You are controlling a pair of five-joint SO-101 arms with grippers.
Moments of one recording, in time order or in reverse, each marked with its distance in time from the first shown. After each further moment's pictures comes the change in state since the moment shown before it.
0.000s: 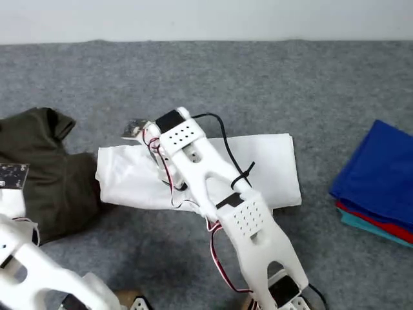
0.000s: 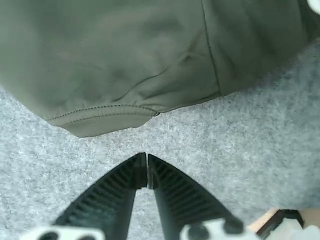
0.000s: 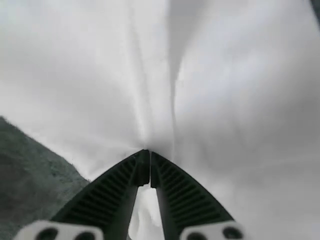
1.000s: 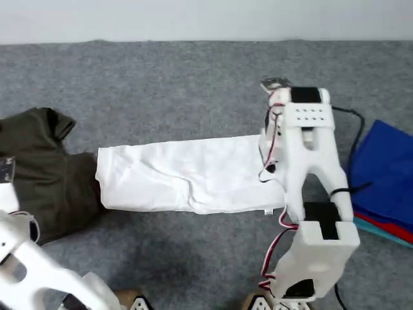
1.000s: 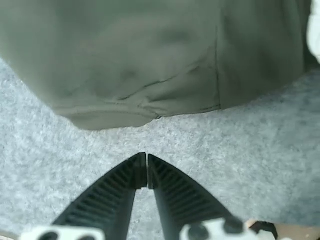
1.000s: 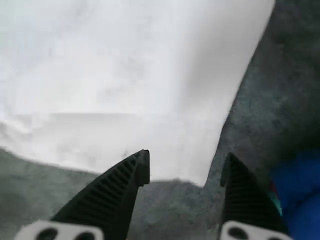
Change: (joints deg) left arm 2.5 0.0 -3.5 2.5 10.5; right arm 37.5 -35.8 42.5 -9.8 -15.0
